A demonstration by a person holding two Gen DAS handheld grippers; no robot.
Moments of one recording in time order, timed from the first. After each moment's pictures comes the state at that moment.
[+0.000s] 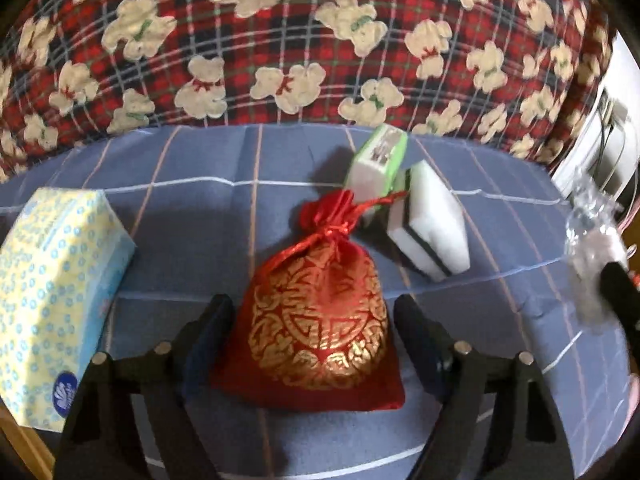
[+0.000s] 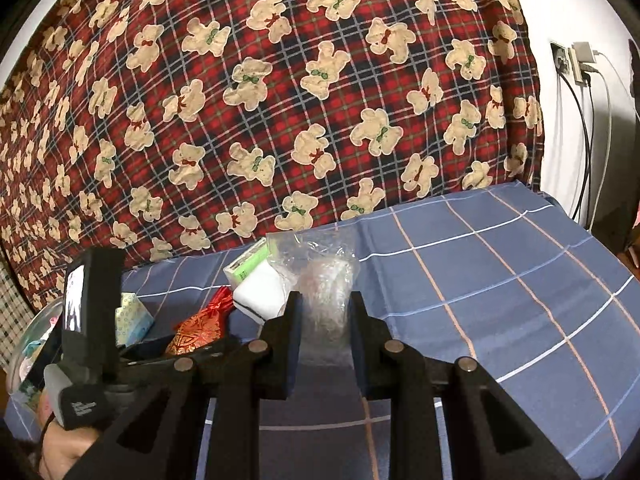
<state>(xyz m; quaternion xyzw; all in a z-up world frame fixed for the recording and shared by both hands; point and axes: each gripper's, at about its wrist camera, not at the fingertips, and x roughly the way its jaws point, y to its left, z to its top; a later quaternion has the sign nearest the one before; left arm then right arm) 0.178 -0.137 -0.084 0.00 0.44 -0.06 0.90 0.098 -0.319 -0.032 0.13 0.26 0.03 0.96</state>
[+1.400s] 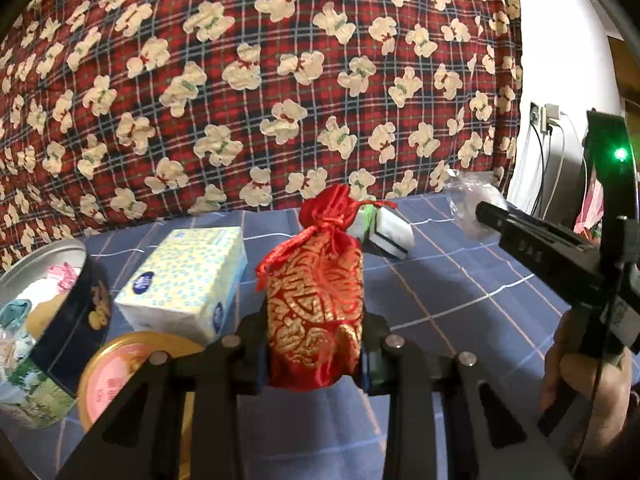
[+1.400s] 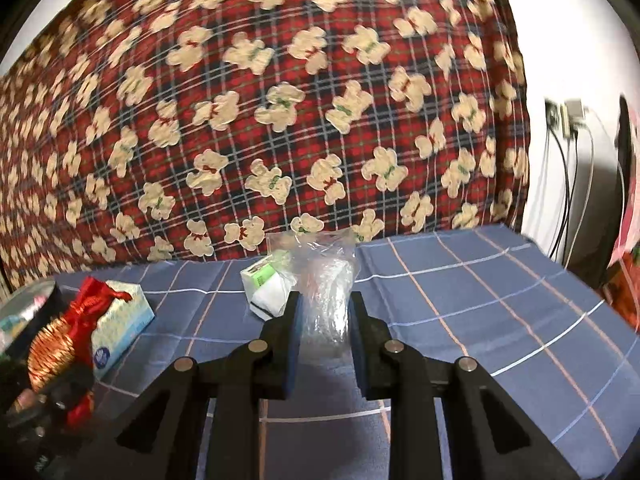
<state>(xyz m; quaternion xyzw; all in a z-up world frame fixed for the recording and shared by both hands) 0.019 -0.079 -0.023 0.05 0.25 -0.08 0.96 0.061 -0.272 -0.022 0.05 0.20 -0.01 0.98</state>
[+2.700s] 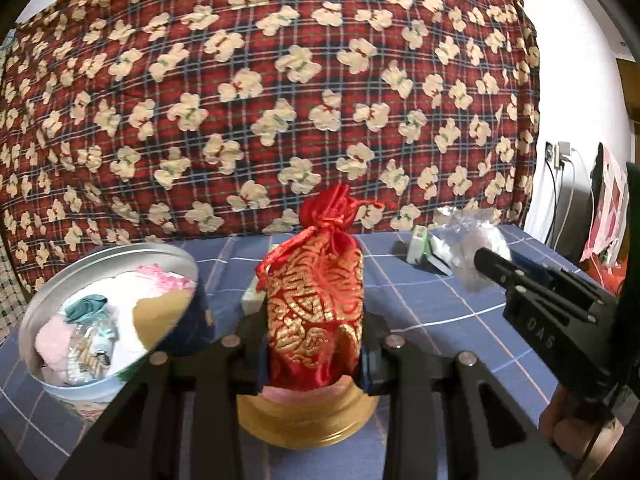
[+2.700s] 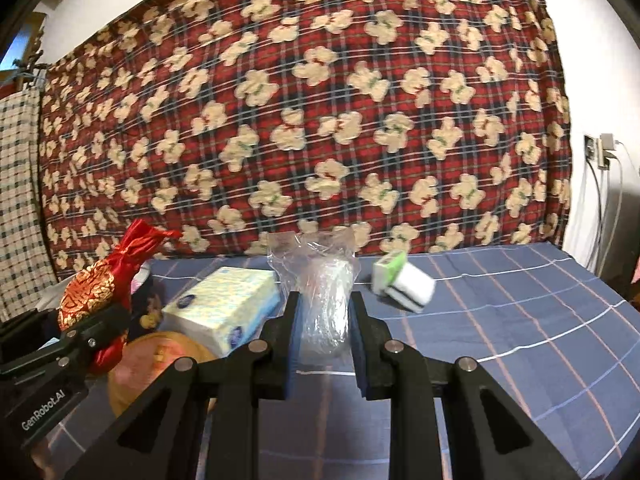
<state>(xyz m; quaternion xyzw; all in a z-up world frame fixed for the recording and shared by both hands) -0.037 0.026 0.008 0.02 0.20 -0.04 0.98 -0.013 -0.151 -0.006 0.04 0.16 0.07 0.98</state>
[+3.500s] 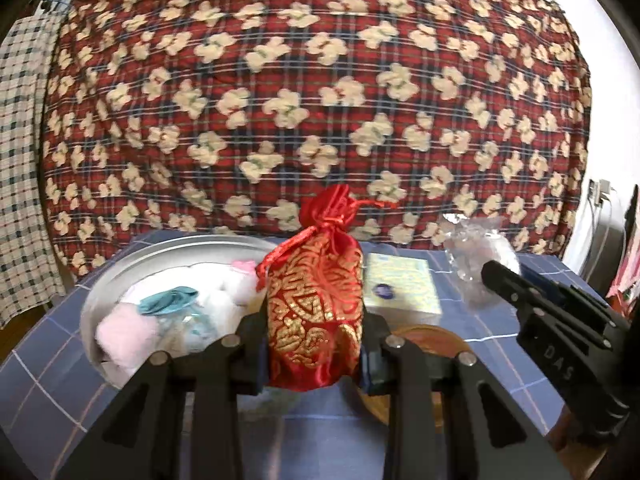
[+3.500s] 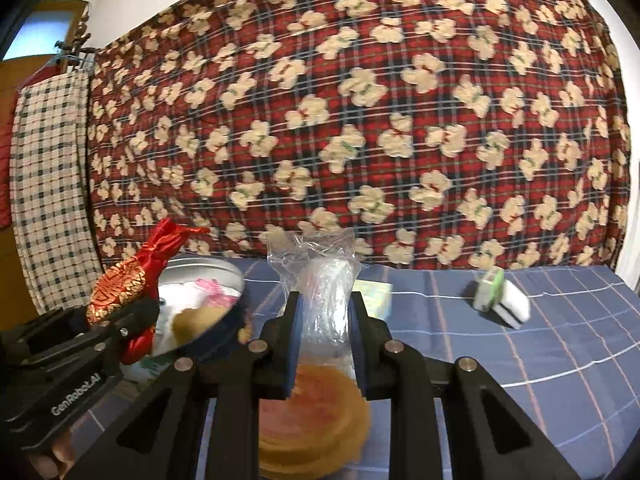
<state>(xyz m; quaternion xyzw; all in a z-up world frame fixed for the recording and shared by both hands) -0.043 0.129 0.015 -0.03 0.19 0.03 0.98 -0.015 -0.043 0.011 0.02 0.15 0.16 0.97</state>
